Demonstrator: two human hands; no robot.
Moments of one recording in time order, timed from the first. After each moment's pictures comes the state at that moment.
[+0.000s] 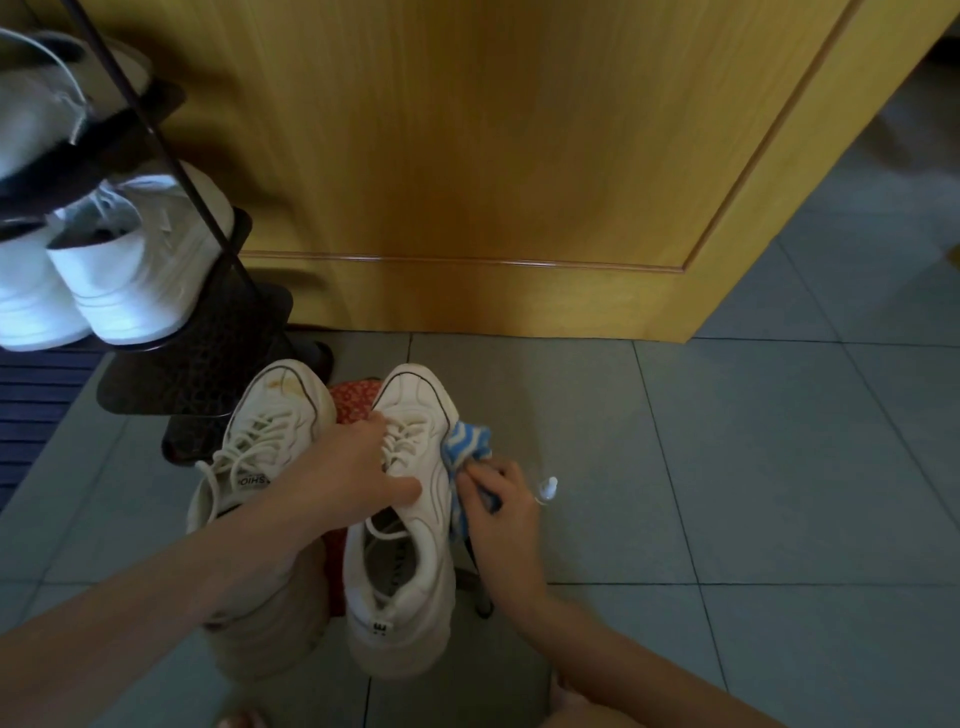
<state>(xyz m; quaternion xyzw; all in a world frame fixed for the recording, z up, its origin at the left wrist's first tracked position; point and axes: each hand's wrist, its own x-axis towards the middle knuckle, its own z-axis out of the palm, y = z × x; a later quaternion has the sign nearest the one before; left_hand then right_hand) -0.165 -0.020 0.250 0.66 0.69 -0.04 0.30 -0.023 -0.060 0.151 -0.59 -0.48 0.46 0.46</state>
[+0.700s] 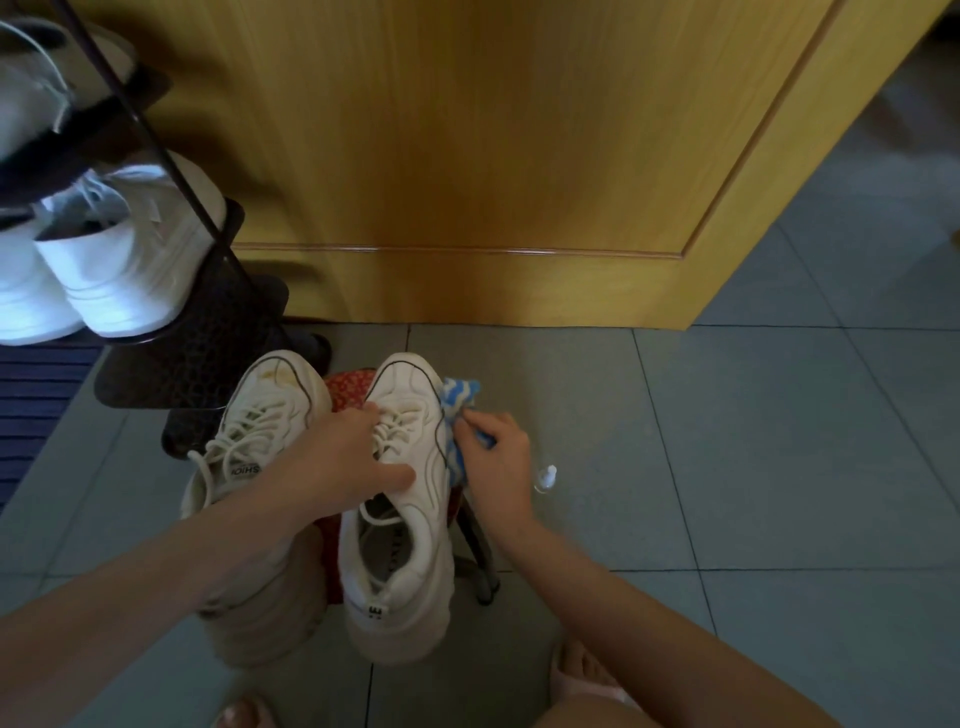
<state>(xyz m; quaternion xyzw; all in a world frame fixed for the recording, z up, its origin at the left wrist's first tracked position) -0.167 -0.018 0.246 0.65 0.69 -0.03 0.31 -0.028 -0.018 0.156 -0.62 -0.43 0.46 0.46</state>
